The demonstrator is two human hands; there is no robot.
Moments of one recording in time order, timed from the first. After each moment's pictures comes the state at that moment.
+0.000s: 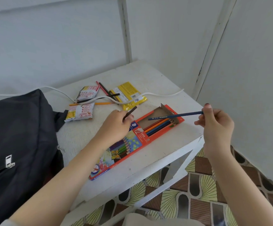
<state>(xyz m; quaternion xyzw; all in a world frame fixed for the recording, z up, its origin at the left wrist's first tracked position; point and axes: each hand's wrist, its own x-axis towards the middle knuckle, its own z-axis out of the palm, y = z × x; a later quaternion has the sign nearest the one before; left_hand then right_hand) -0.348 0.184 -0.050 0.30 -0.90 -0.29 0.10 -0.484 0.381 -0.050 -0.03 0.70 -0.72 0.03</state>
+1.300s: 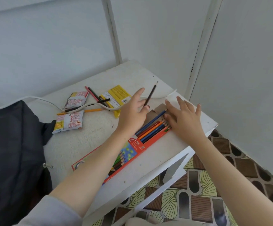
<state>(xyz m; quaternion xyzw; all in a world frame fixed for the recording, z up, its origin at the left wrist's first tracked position) -0.429 0.199 -0.057 0.21 -0.83 -0.46 0.23 -0.530 0.341 -0.086 -0.37 0.92 -0.15 -0.03</state>
